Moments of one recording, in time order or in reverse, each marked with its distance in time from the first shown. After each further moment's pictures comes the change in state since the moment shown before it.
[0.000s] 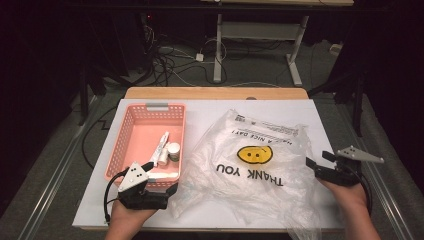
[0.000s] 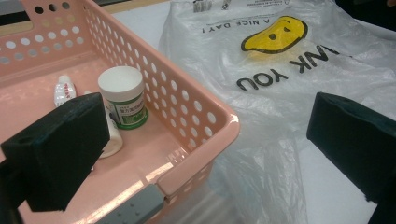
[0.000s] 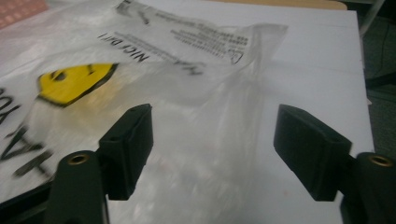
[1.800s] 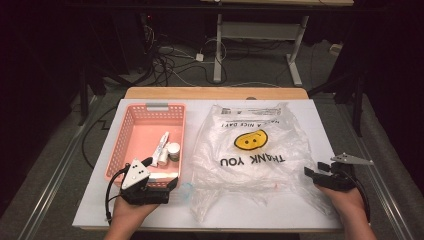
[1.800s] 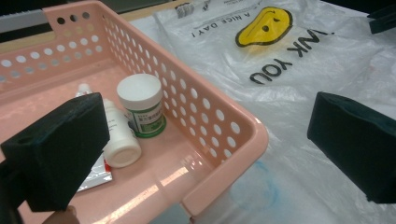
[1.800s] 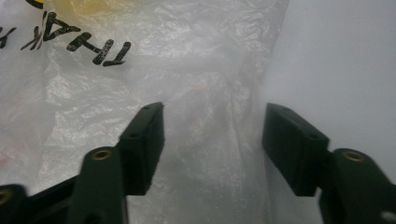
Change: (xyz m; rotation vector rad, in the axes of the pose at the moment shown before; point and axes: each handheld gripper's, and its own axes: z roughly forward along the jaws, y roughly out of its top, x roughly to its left) left arm 0.005 0.001 0.009 -0.010 0.051 0.025; right arm -0.010 -0.033 0.015 0.154 0.026 0.028
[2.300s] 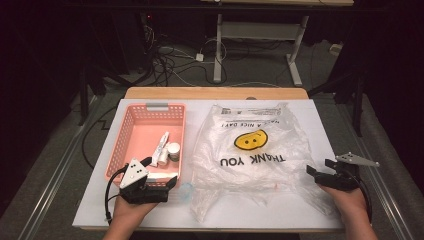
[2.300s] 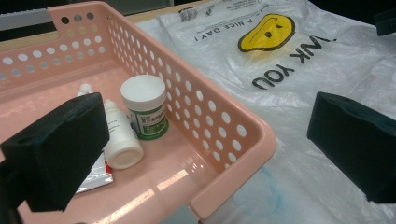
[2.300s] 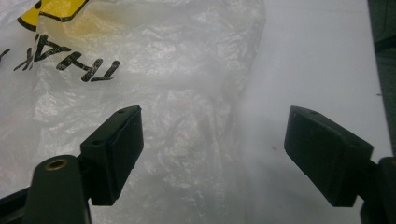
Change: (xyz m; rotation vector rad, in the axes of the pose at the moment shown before) left arm 0.004 -0.003 0.002 -0.031 0.006 -0.025; right arm -0.003 0.001 -0.006 -0.062 -0.038 0.012
